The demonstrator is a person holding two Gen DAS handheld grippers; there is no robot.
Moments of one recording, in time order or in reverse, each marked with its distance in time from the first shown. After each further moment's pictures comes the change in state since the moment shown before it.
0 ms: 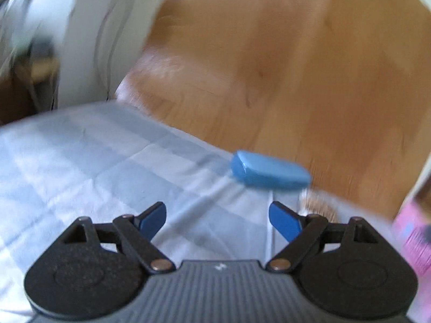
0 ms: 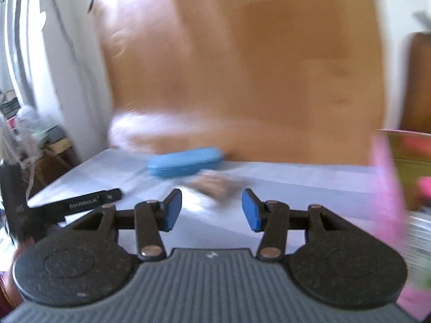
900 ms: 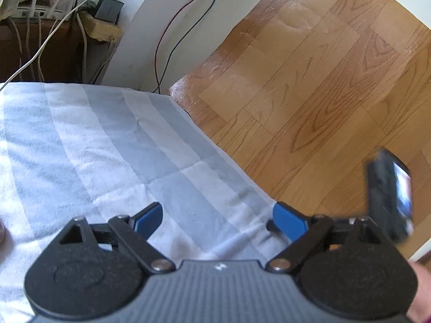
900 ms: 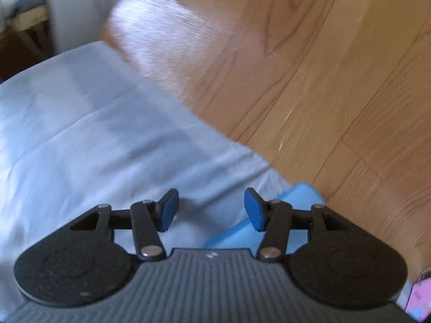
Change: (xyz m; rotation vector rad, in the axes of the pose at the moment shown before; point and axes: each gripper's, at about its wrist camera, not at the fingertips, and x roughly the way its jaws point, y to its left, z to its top) left arm -0.012 0.069 0.018 -0.355 -0.053 0.013; right arm 0.237 0.100 0.046 -0.477 0.426 -0.090
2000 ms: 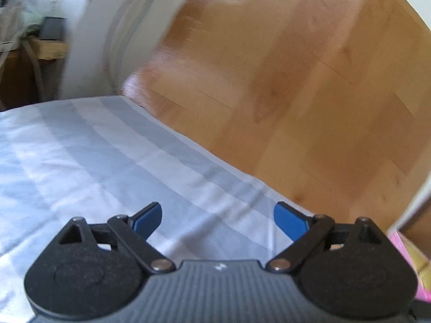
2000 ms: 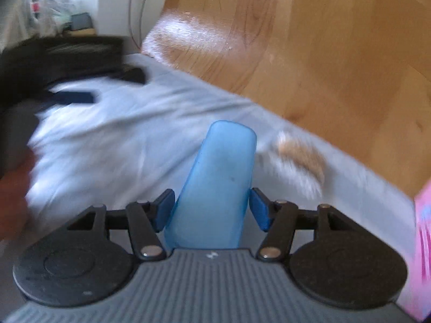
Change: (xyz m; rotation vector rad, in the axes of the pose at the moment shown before) left arm 0.011 -0.034 -0.018 0.229 0.053 -0.077; right arm -0.134 0.013 -0.179 0.082 -0.220 0.015
